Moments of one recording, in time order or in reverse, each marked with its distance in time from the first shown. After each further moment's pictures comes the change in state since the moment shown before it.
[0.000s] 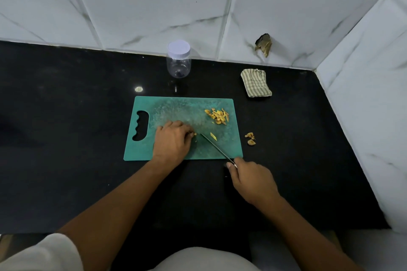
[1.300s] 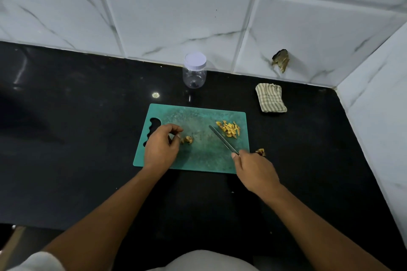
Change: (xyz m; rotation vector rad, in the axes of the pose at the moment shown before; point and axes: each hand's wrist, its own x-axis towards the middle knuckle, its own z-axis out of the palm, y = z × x) left_hand -0.010 -0.029 -0.023 -0.459 0.162 -0.337; right_hand 0.058 -0.003 -0.022 0.023 0.084 -0.069
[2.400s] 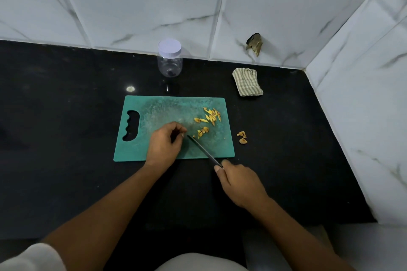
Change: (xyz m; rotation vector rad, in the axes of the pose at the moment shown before) left_hand -0.015 0.014 0.036 -0.153 -0.192 0.147; right_hand -0.065 -0.008 0.018 0.114 -0.187 0.040
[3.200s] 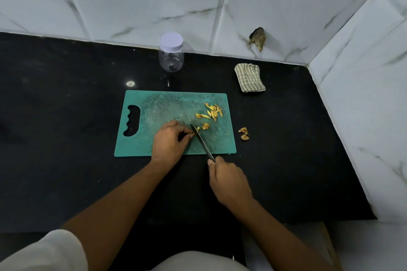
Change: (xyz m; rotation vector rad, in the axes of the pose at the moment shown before) left_hand 0.002 -0.008 0.014 0.267 -0.011 0.090; right_hand 0.001 -0.036 0.017 0.085 0.099 0.116
